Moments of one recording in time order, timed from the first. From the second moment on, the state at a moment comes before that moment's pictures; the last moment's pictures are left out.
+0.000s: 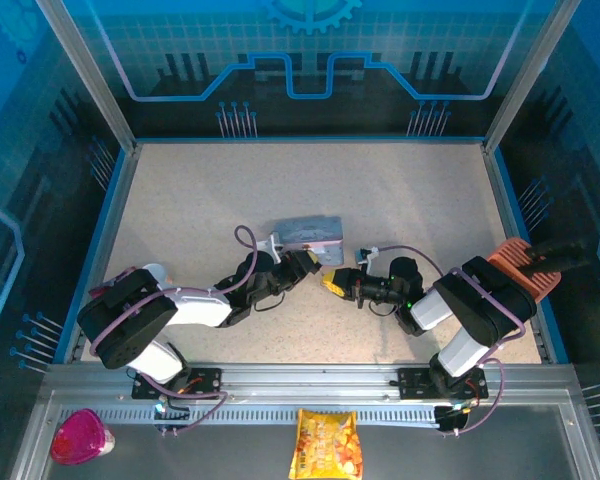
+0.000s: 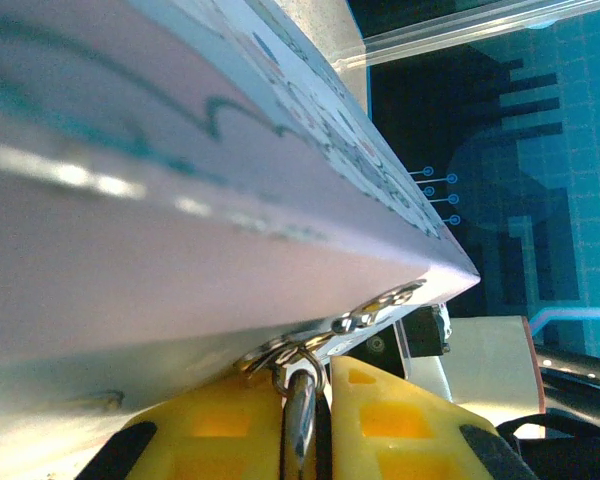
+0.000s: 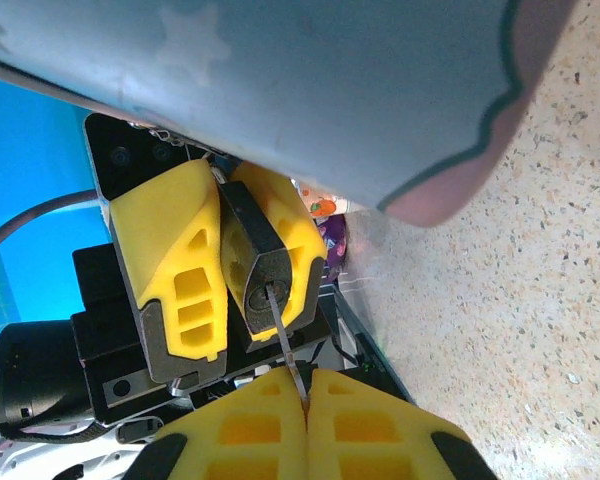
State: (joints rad) left arm -0.78 1.53 0.46 0.79 0.07 -1.31; right arm 0.50 1.63 0.21 1.25 -0.74 1.55
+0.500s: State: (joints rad) left arm -0.79 1.54 0.46 0.82 0.07 -1.29; right arm 0.45 1.63 0.21 1.25 -0.79 1.56
